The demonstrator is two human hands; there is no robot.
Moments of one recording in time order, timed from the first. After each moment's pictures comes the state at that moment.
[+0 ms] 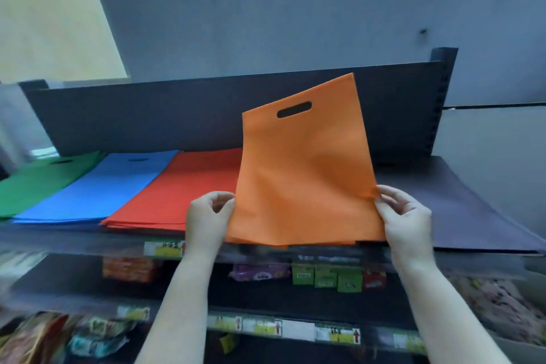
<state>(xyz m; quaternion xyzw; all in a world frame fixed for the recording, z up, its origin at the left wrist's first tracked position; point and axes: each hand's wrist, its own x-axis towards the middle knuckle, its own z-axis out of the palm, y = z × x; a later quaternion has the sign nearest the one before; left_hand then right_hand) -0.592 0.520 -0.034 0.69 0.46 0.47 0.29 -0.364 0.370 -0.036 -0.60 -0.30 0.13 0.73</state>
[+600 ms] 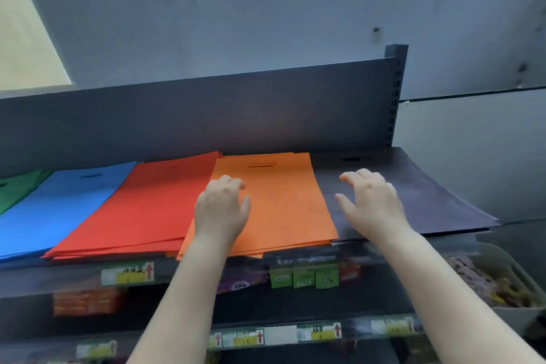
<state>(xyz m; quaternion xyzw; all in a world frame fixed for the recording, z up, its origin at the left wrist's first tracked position) -0.529 0.522 -0.015 0.86 0.43 0.27 -0.02 -0.339 0.380 -0.017 -0.84 -0.47 -0.12 0.23</state>
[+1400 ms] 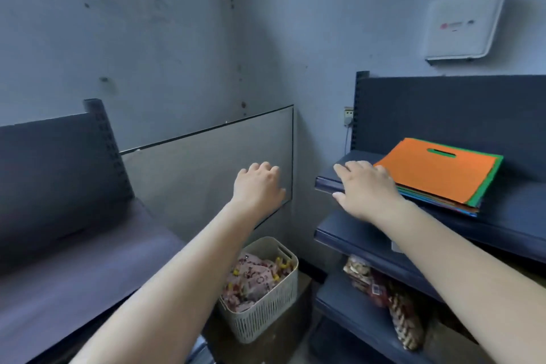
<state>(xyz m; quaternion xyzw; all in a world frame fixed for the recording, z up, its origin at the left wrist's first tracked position) -0.149 0.207 0.025 0.98 -0.05 0.18 -0.04 -0.147 0.007 0.029 -0.97 -0.14 -0.18 -0.06</state>
